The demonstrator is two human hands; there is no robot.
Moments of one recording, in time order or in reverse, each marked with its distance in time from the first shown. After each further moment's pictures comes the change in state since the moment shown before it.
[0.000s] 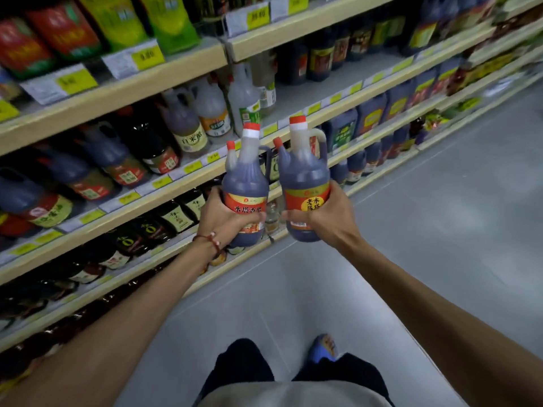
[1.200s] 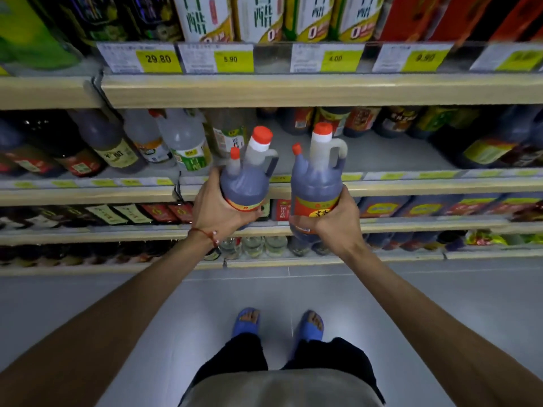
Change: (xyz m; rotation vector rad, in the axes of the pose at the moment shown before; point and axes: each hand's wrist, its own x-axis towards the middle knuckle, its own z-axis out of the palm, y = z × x) left_hand 0.216 0.132 0.235 0.148 0.440 0.042; right_hand 0.394 0.023 -0.171 -0.136 -0.375 -0.154
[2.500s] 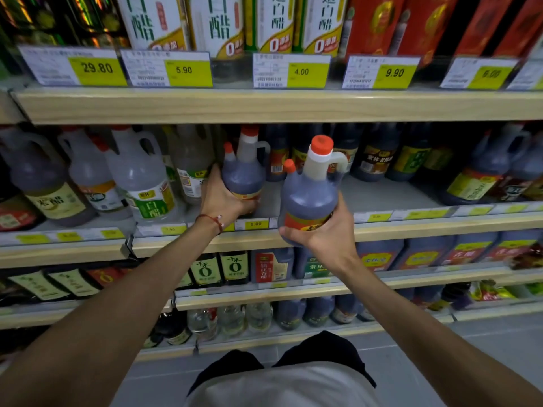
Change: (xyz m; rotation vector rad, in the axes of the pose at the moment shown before) left_hand 0.134 -0.012 0.099 -0.167 0.175 0.185; right_hand 0.081 0.047 0.003 0.124 0.151 -0.346
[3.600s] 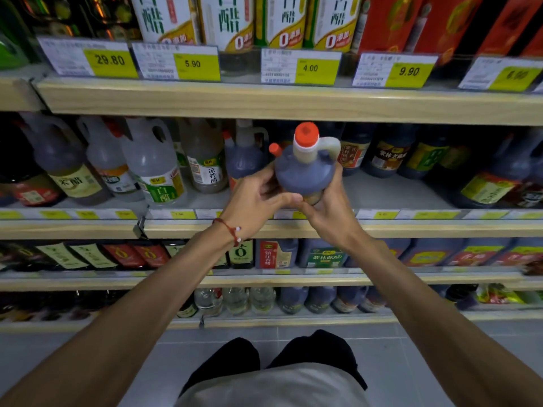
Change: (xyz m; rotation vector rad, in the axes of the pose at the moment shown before) left_hand -0.055 0.084 -0.002 -0.330 -0.357 0.026; right_hand 0.040 -0.016 -0.007 -0.124 -0.301 -0.250
